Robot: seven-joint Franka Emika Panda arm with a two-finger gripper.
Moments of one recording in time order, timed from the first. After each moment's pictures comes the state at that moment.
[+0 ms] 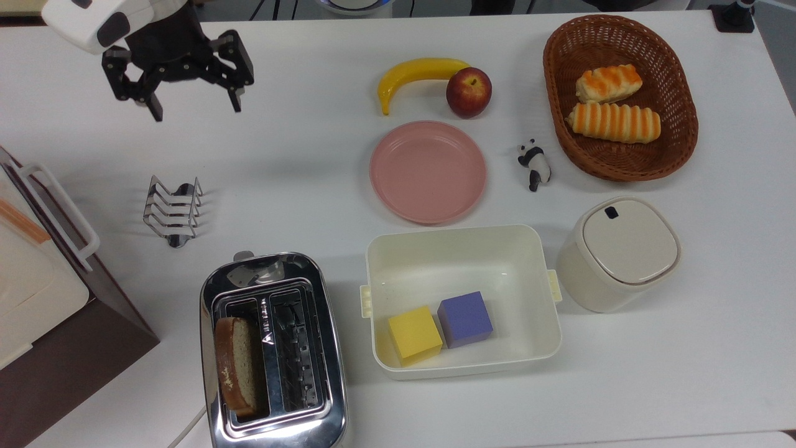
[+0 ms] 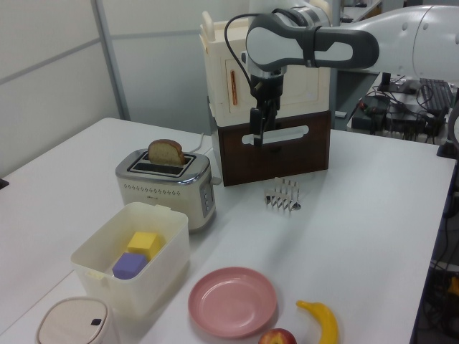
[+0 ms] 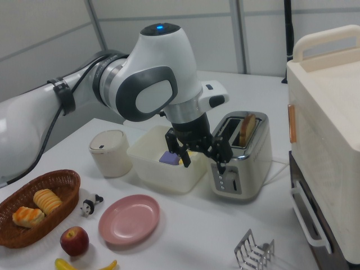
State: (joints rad) arm -0.10 0.30 -0.15 -1.34 0.07 1.75 -0.42
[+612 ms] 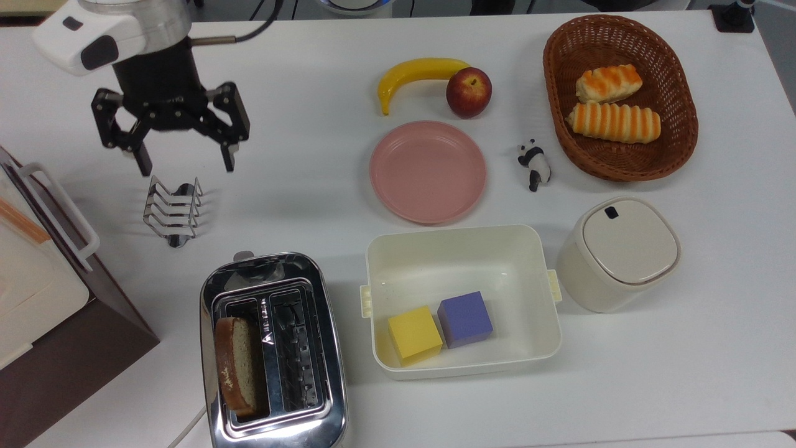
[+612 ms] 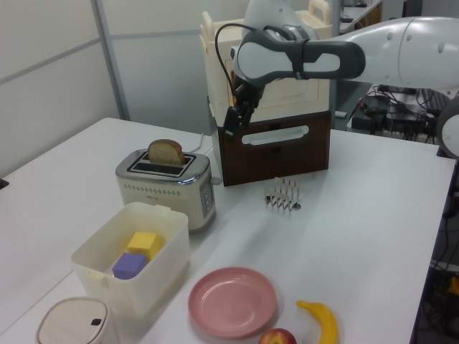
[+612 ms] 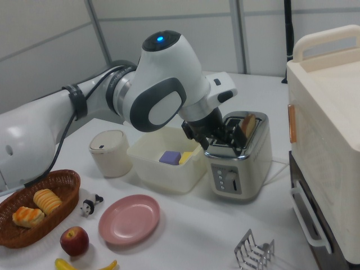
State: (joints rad) arm -0.10 0.36 -0.14 -1.35 0.13 2.04 -0.36
